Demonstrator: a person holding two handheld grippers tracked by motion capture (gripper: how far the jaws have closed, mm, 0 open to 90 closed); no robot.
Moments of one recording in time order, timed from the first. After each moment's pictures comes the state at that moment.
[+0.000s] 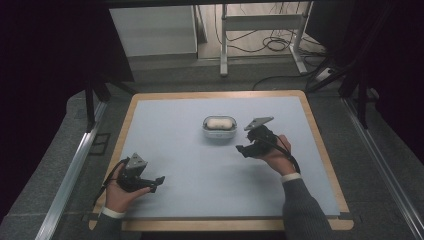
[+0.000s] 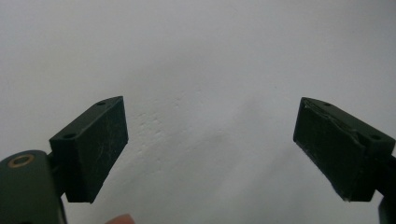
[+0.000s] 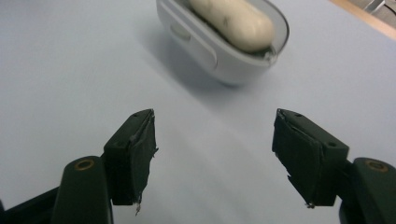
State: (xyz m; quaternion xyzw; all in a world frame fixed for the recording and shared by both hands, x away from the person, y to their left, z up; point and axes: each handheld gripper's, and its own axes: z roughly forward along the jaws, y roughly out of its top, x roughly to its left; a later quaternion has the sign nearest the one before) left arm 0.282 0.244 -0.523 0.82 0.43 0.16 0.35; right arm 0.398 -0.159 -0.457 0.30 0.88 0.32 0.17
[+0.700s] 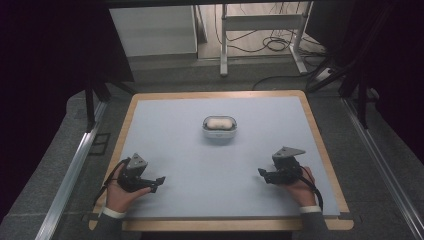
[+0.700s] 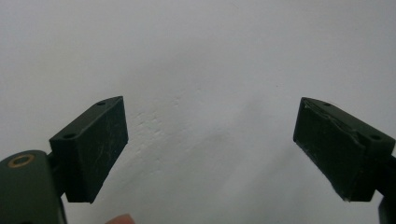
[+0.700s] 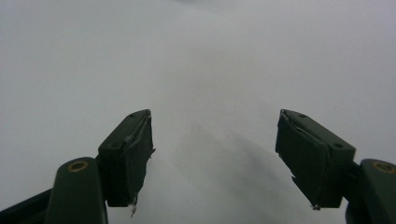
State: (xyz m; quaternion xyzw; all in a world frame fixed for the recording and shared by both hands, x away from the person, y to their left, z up) left arm 0.282 0.242 -0.524 0.82 0.43 0.16 0.35; right arm 0.339 -0.236 -0.511 0.38 0.84 0.34 0.18
